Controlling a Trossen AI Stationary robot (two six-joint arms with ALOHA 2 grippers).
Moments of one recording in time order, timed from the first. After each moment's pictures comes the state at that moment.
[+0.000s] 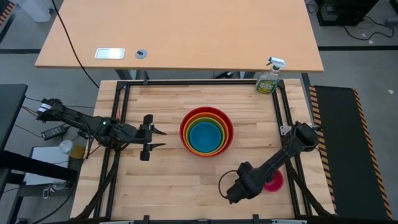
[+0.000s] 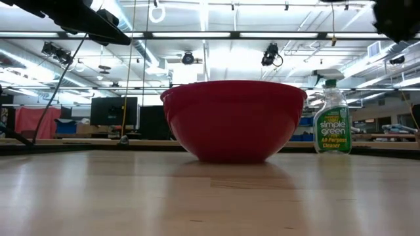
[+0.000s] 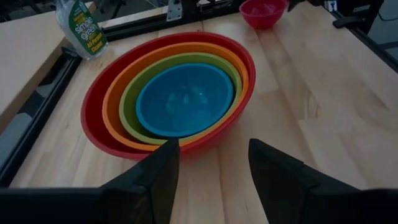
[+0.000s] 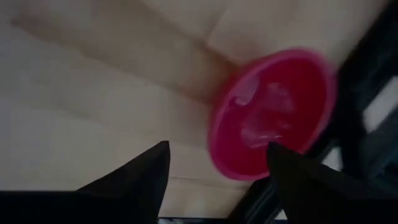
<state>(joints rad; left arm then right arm) -0.32 0.79 0.60 -0.28 -0.35 0.04 0.66 1.98 1.53 -1.45 -0.28 1.69</state>
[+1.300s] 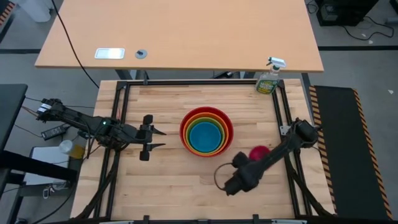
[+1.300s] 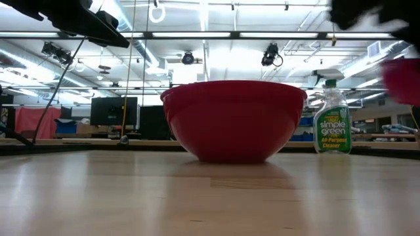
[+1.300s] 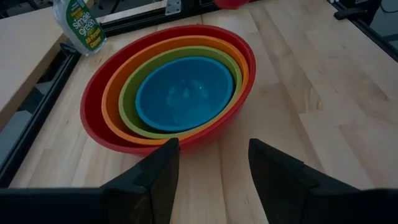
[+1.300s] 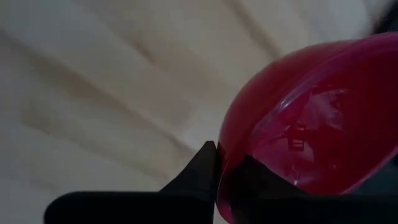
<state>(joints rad) -0.32 0.79 0.60 -0.30 -0.35 0.04 0.59 1.95 1.56 -1.57 0.04 1.50</state>
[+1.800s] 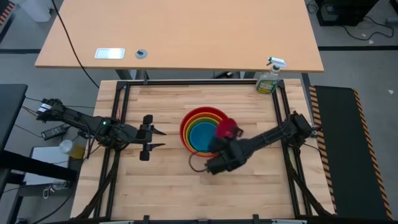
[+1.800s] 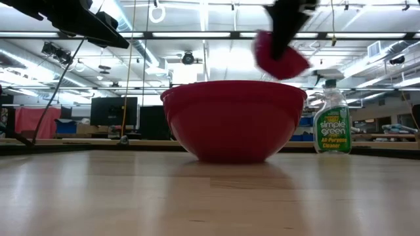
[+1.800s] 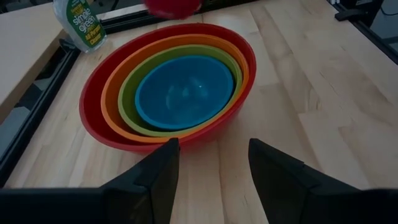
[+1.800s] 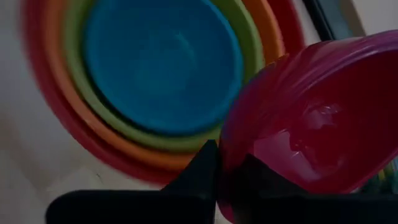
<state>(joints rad) -0.32 0.79 0.60 -0.30 -0.35 0.03 0.38 1.96 1.81 -1.47 0.59 0.89</state>
